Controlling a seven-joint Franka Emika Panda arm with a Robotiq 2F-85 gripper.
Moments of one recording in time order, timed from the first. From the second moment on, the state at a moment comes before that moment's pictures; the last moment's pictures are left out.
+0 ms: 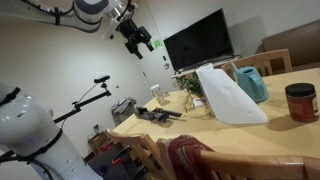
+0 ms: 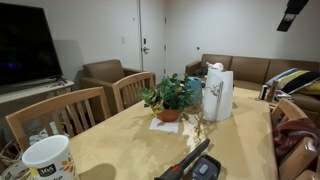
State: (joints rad) arm 0.04 -0.44 -0.01 -2.33 -0.07 2.12 -0.21
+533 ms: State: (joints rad) arm 0.11 -0.28 0.07 -2.35 -0.16 2.23 -0.25
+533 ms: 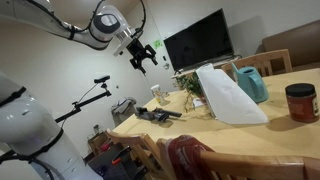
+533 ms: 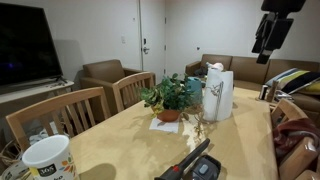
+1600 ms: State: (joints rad) arm 0.18 -0.11 0.09 -2.39 -0.12 2.45 -0.45
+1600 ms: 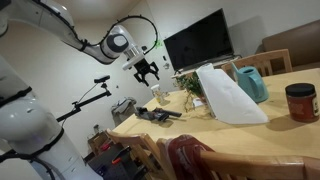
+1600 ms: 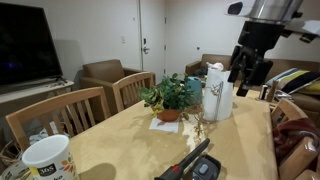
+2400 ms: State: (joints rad) arm 0.19 0.02 0.14 -2.39 -0.10 2.52 -0.52
